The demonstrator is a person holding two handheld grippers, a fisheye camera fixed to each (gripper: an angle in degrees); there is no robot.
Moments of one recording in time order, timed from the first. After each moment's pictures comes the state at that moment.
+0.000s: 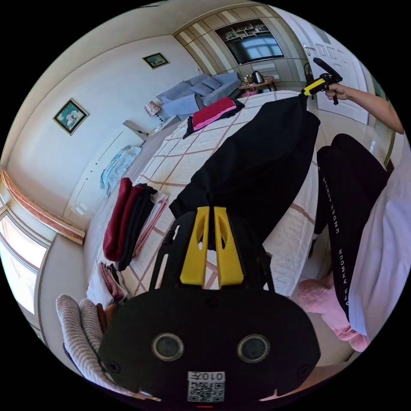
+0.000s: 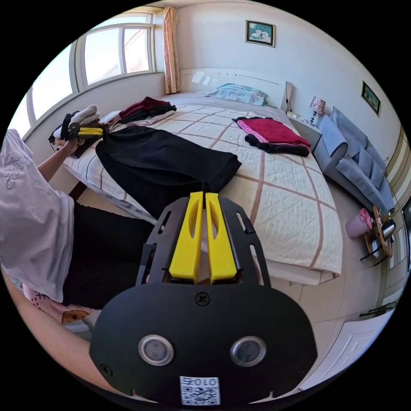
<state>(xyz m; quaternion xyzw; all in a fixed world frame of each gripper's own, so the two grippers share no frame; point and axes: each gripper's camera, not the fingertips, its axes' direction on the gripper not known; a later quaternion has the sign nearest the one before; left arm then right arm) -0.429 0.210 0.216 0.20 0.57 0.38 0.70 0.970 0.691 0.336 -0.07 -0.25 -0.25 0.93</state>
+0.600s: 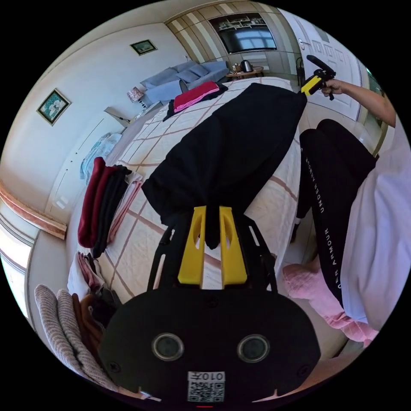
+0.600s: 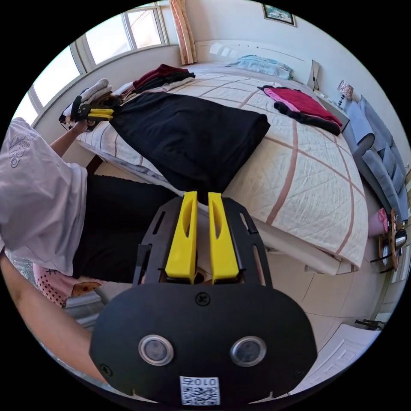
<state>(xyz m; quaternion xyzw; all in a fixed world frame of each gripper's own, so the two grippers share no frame) -0.448 0.240 0.273 0.15 0.60 0.42 0.67 0.972 0.720 0.362 -0.18 -0.28 -0.31 0.89</state>
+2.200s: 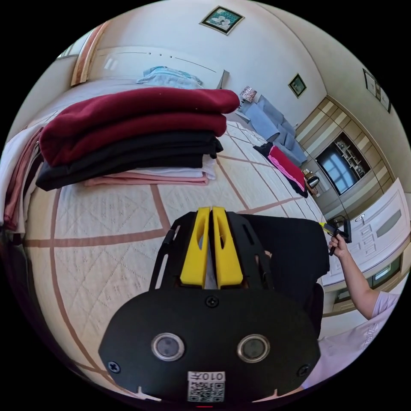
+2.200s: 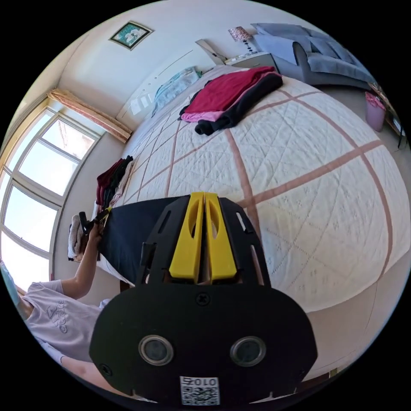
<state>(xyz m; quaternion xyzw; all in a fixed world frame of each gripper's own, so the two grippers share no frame) -0.355 0.081 0.515 -0.17 0.72 0.04 0.67 1.005 0.599 0.521 -0.17 -0.34 0.07 0.92</state>
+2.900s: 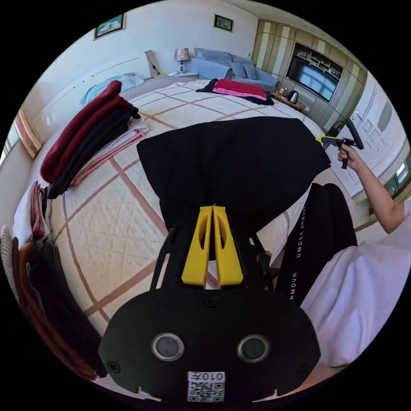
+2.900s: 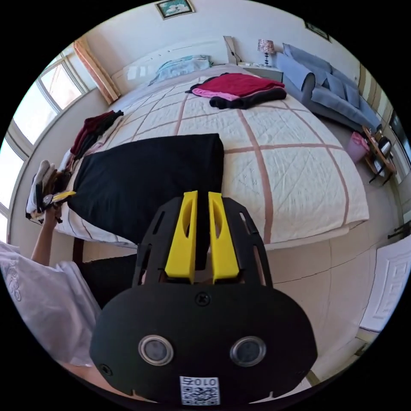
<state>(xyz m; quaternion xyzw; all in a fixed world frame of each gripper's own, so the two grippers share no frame) -0.418 0.212 0.349 -0.07 0.69 0.29 0.66 0.927 0.687 0.428 -0.18 -0.21 -0.06 0.96</state>
